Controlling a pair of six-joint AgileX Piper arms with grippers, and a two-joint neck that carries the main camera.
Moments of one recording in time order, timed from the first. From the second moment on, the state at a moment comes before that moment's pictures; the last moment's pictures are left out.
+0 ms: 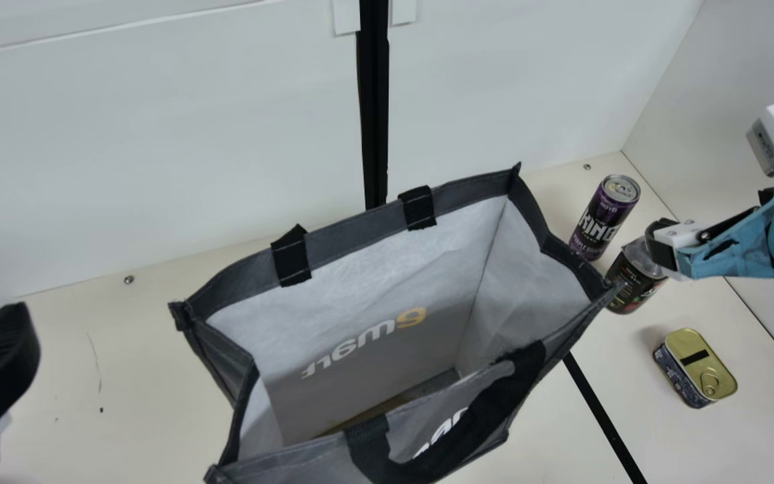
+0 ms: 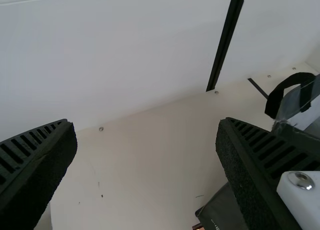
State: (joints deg) left arm -28.2 69.0 -102.5 1.9 66.4 -3.4; right arm -35.6 67.9 -89.7 10.9 69.8 -33.0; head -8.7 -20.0
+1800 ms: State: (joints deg) left arm -38.2 90.9 -122.9 -23.4 67.0 15.8; right arm -35.6 67.9 -89.7 10.9 69.8 -33.0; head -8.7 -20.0
